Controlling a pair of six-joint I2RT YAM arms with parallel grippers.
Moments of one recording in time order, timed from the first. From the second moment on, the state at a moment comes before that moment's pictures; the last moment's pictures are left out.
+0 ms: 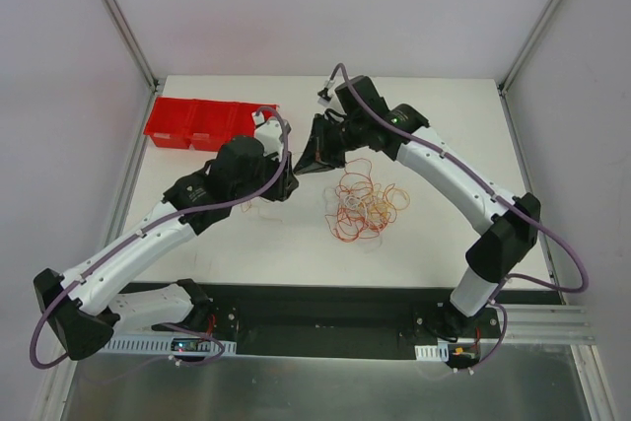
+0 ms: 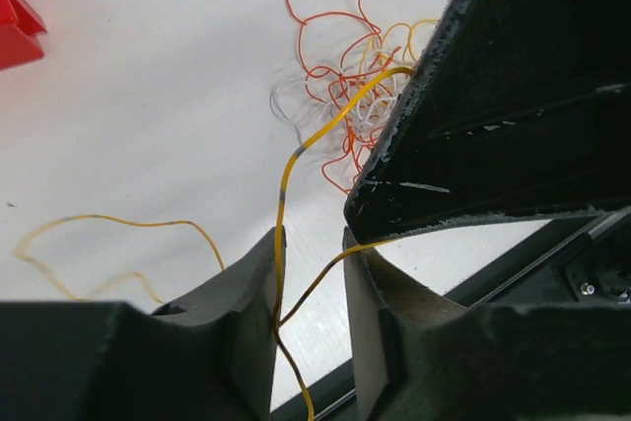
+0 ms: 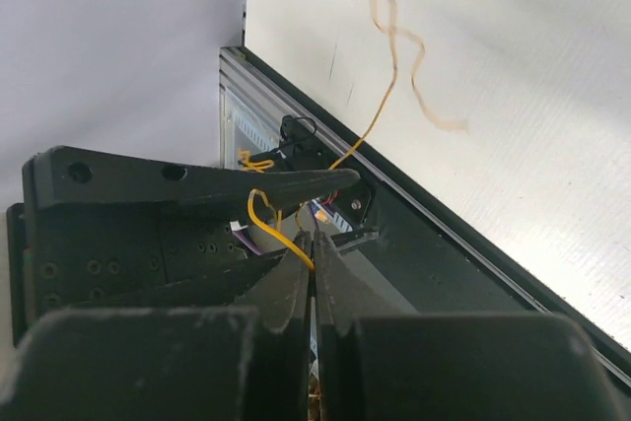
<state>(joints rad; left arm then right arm) -0.76 1.06 1.07 -0.56 -0.06 -0.36 0.74 1.70 1.73 -0.81 -0.55 0.81</state>
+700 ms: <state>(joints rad) -0.65 1.15 1.19 -0.60 -0.23 -0.43 0.51 1.54 1.69 -0.84 -0.61 0.68</state>
